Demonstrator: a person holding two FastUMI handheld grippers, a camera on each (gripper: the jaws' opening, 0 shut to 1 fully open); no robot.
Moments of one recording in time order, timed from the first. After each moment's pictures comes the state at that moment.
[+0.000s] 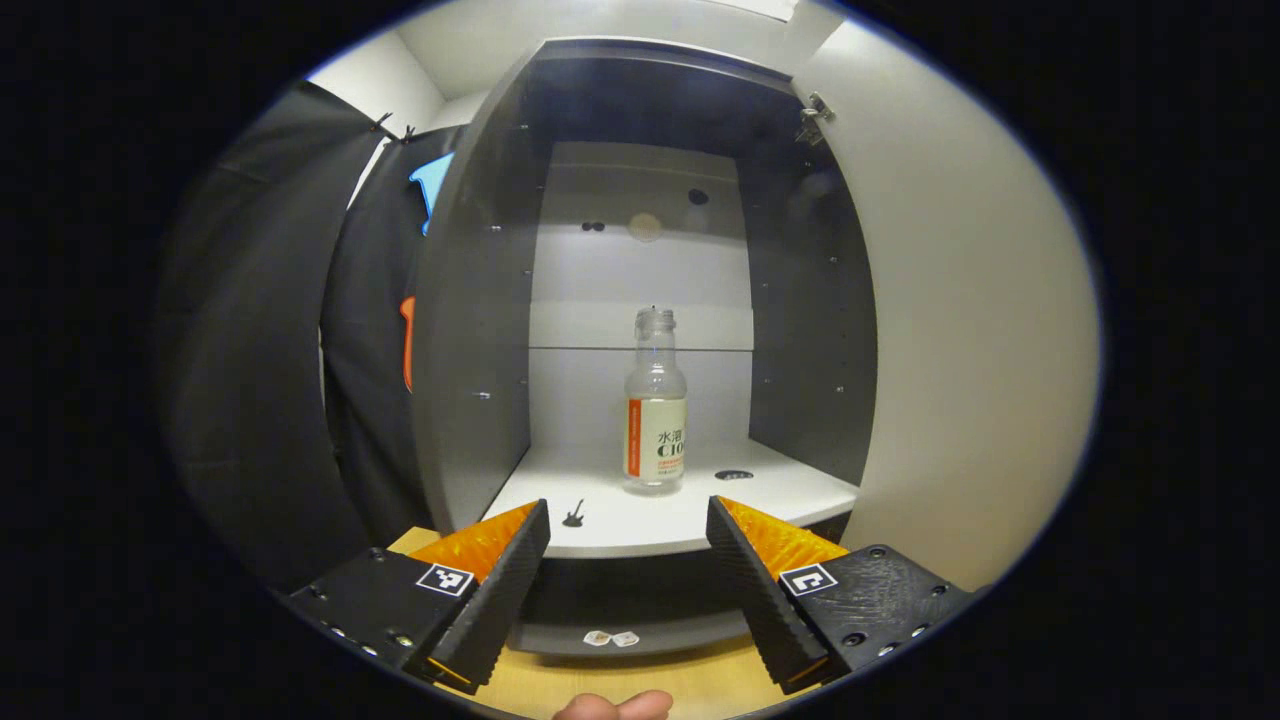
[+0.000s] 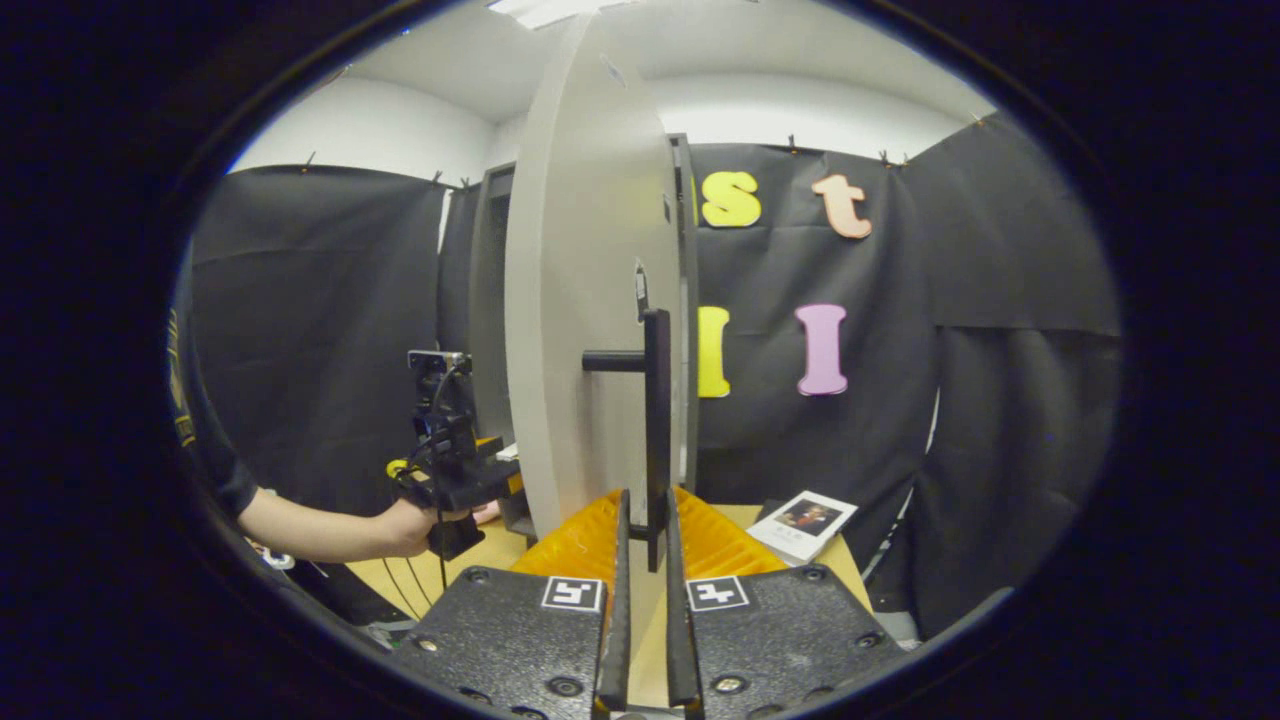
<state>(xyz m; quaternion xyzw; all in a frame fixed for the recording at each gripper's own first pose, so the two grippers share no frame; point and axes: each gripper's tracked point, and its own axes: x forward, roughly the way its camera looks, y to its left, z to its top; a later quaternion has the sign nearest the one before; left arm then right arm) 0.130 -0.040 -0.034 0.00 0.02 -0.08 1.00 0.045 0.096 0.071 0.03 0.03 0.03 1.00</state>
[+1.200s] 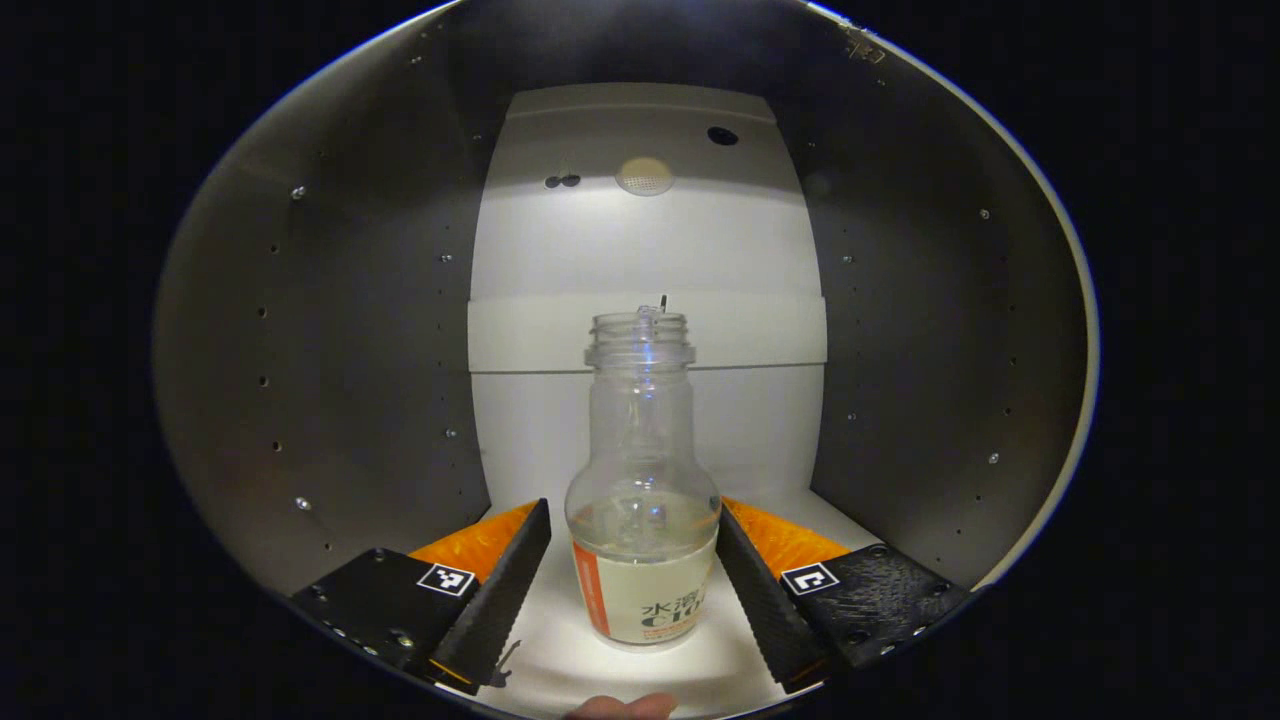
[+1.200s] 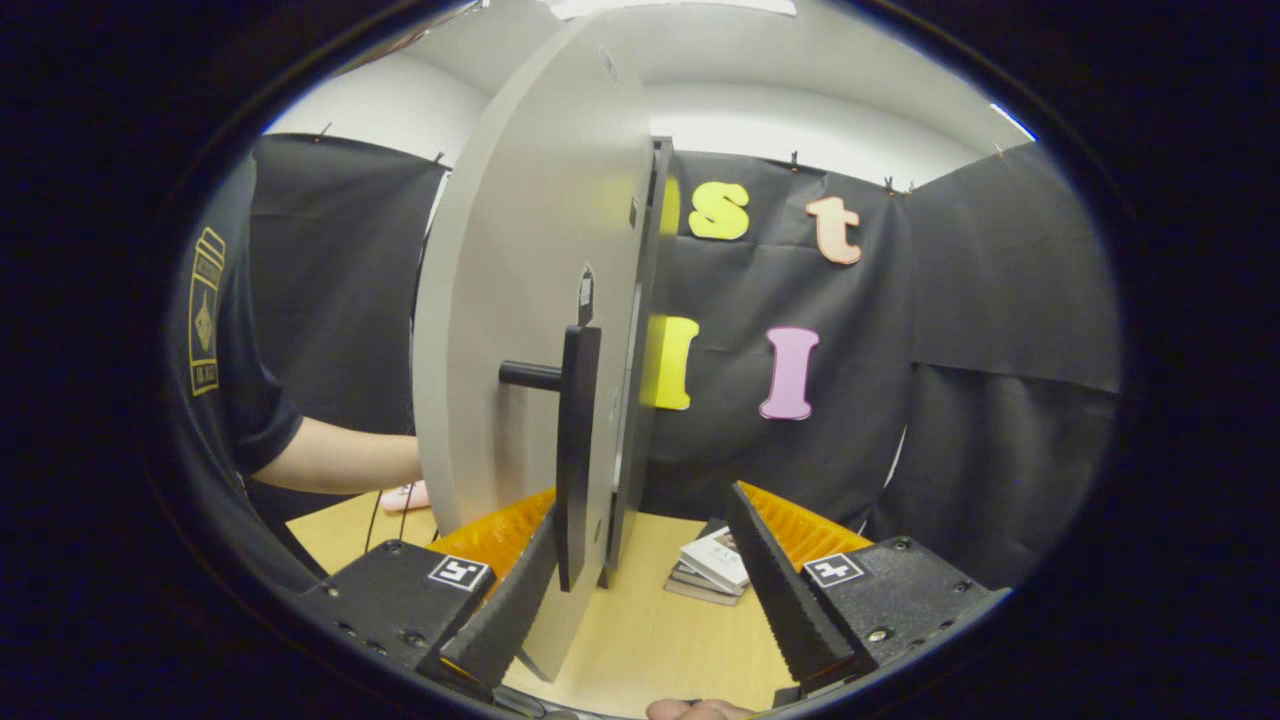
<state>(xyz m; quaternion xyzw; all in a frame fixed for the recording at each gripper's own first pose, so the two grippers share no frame) 0.303 -0.075 -0.015 0.02 0.04 -0.04 1.00 0.082 0.058 0.081 -0.02 0.03 0.02 1.00</state>
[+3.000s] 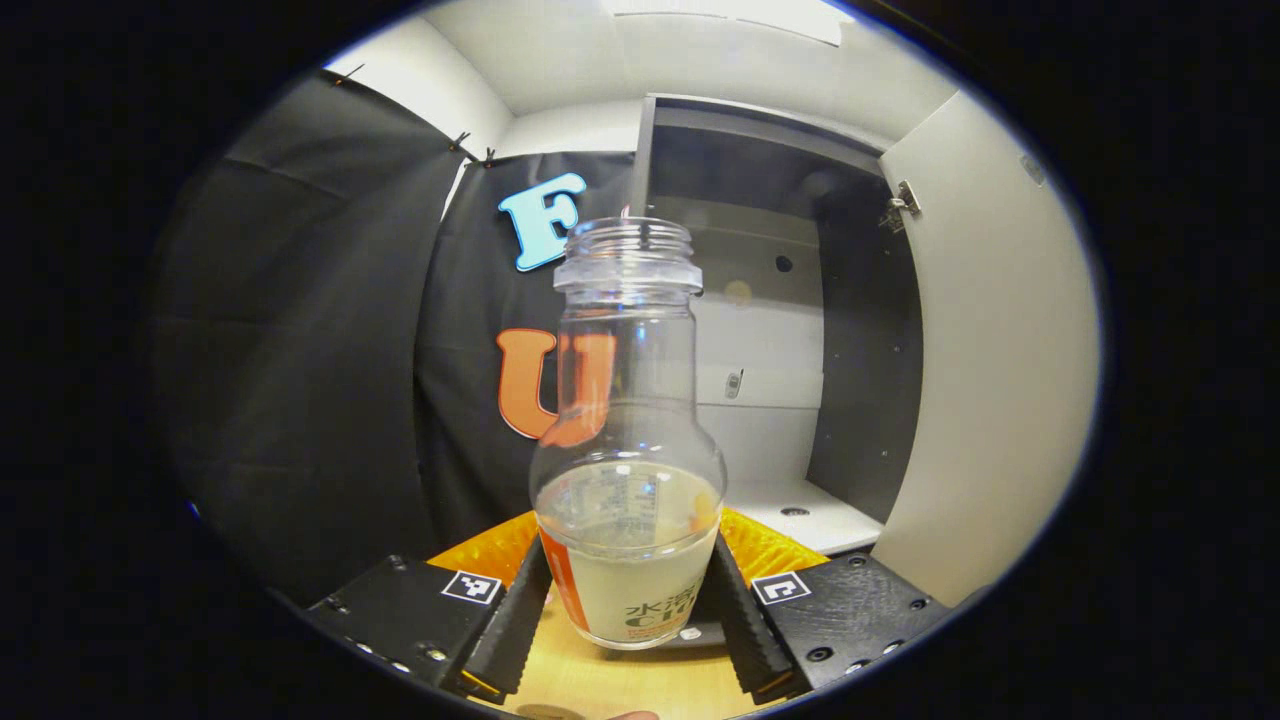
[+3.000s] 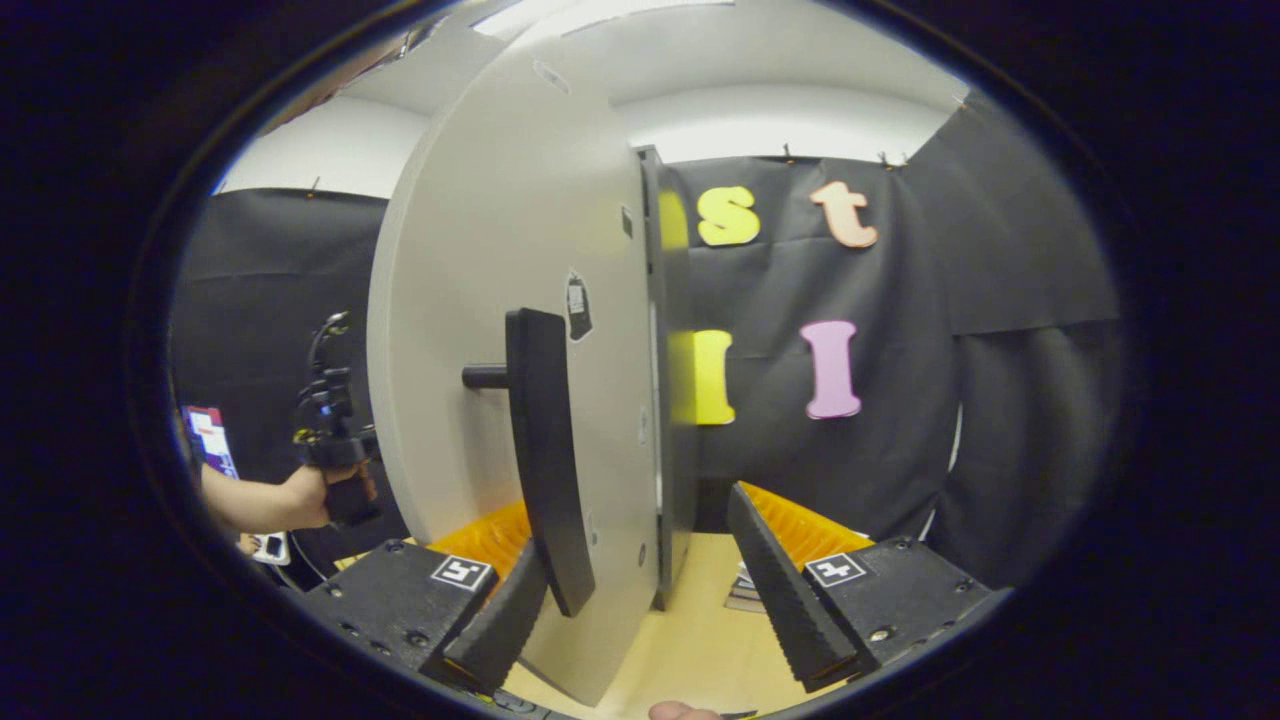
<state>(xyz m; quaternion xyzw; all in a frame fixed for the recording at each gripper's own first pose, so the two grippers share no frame) 0.047 0.078 0.017 -0.02 0.01 0.01 1.00 0.102 0.052 0.076 0.08 -0.02 0.03 1.00</state>
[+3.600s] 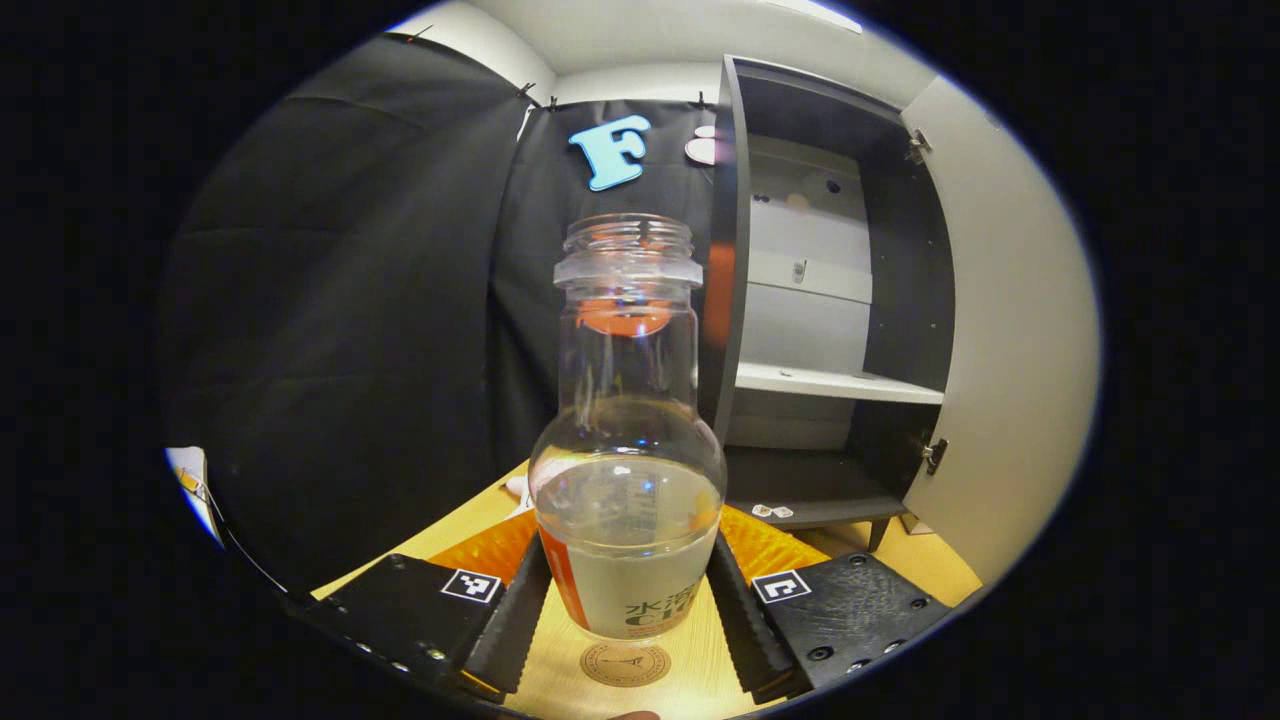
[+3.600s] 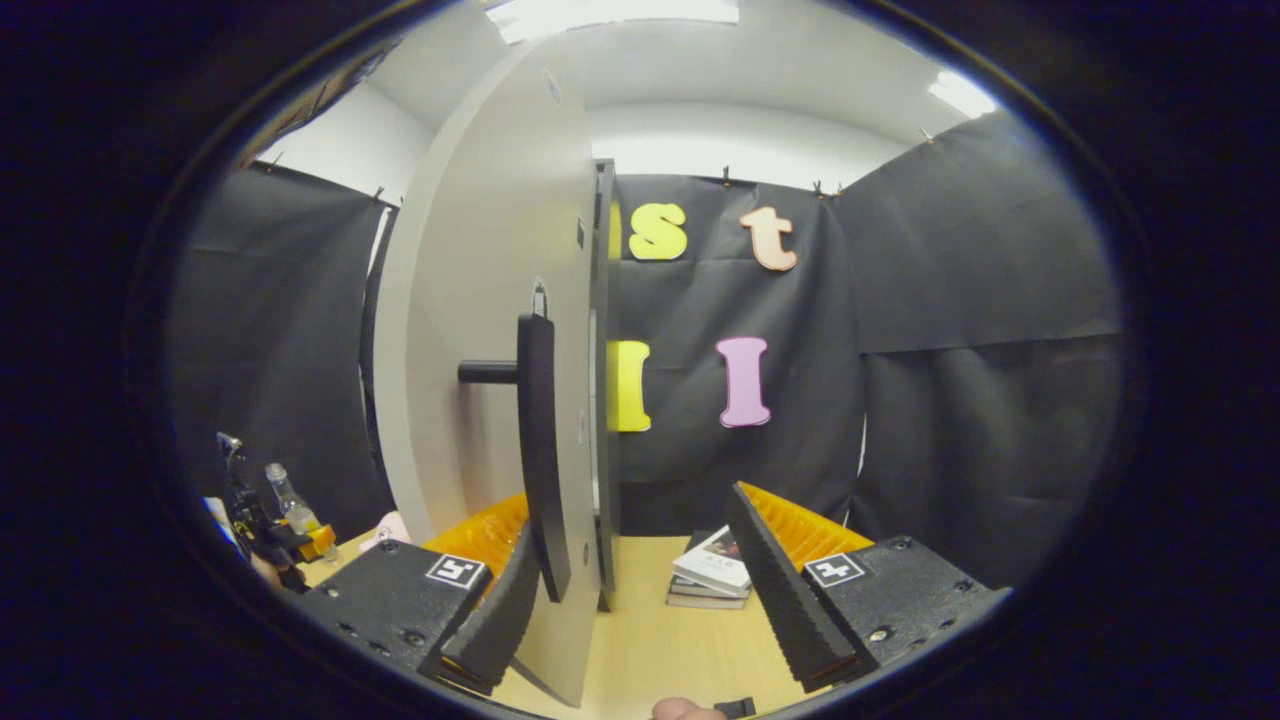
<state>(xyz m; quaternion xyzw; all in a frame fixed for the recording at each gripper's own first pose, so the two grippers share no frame) -0.020 0.150 -0.149 -0.05 0.08 0.05 0.99 0.087 0.054 0.072 0.06 -0.03 -0.07 1.00</state>
